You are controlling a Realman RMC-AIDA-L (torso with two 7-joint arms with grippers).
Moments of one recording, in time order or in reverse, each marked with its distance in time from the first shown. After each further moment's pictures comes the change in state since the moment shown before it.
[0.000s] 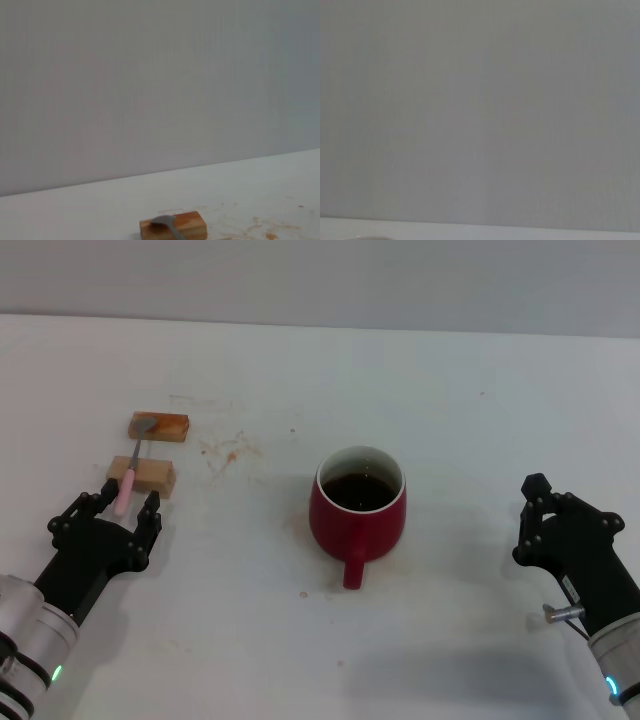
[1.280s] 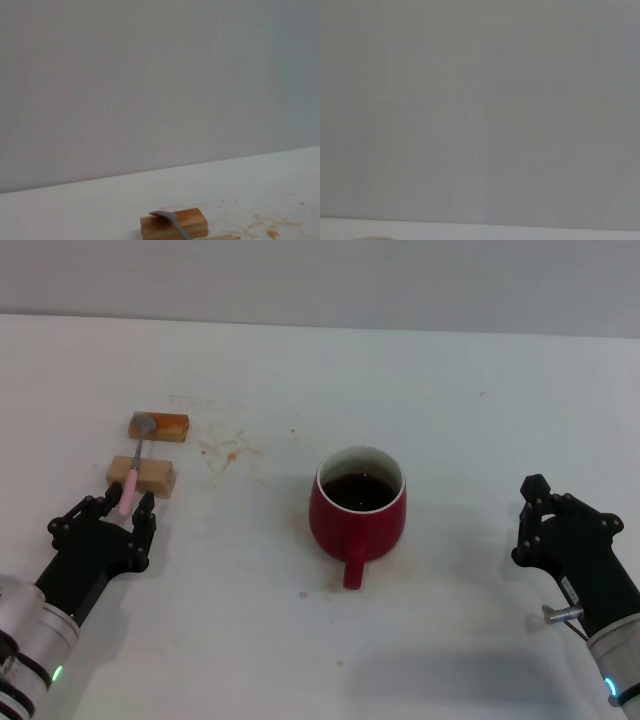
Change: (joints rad) left arm 0.001 0.000 -0.001 -0.005 -0.003 -0.009 0.004; right arm -0.002 0.002 0.000 0.002 0.000 0.000 0.001
